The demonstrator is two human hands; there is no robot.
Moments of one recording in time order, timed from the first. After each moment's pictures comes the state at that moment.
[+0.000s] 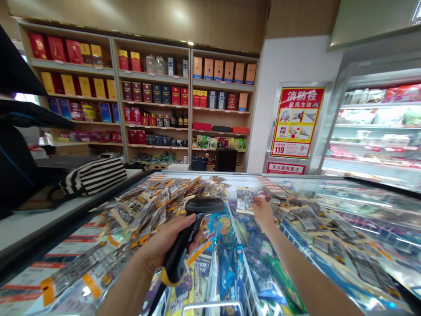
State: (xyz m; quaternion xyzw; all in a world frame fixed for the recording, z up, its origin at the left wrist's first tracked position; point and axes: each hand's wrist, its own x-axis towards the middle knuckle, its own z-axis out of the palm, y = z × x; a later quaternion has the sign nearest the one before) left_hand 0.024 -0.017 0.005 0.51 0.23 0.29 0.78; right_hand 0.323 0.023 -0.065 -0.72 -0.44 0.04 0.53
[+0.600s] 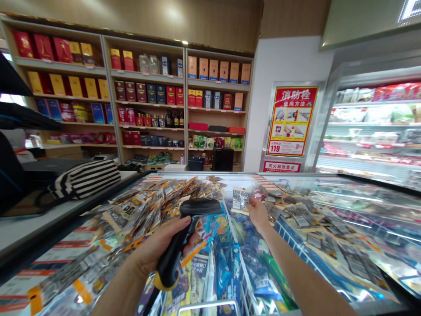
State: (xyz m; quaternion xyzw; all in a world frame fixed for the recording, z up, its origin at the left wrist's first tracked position) left_hand 0.025 -0.022 0.008 0.50 0.23 0.30 0.78; right_hand 0.317 0.015 -0.064 -0.72 -0.48 0.02 0.50
